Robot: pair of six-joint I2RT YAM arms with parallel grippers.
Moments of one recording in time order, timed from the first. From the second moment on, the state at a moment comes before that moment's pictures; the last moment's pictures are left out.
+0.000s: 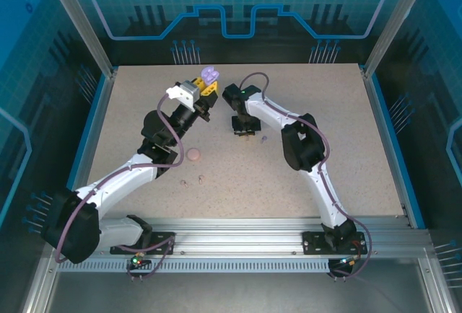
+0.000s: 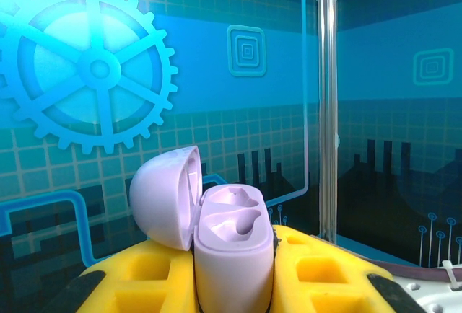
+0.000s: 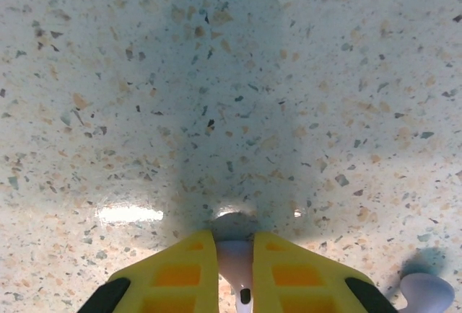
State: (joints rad) left arm -0.48 1.24 0.77 0.82 0.11 0.01; right arm 0.60 2.43 2.10 -1.17 0.11 0.58
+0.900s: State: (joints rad) left arm -0.51 1.21 0.81 0.74 0.23 0.03; right arm 0.60 1.63 1.87 -0.88 0.21 0.41
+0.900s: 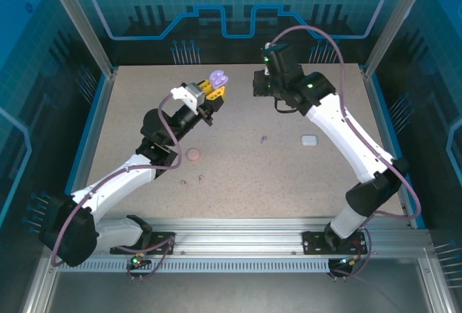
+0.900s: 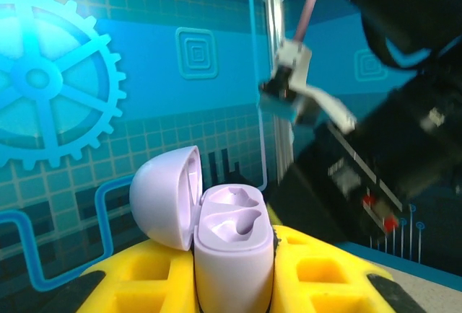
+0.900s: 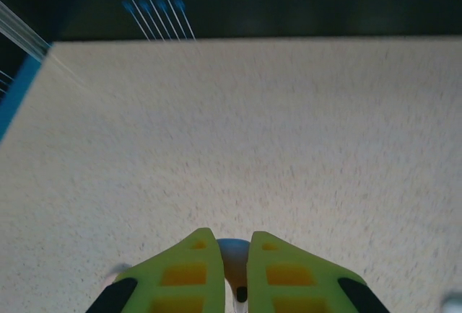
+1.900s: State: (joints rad) left arm -0.56 1.24 0.83 0.70 0.26 0.04; right arm 0.69 1.37 1.67 -0.48 -0.24 0.08
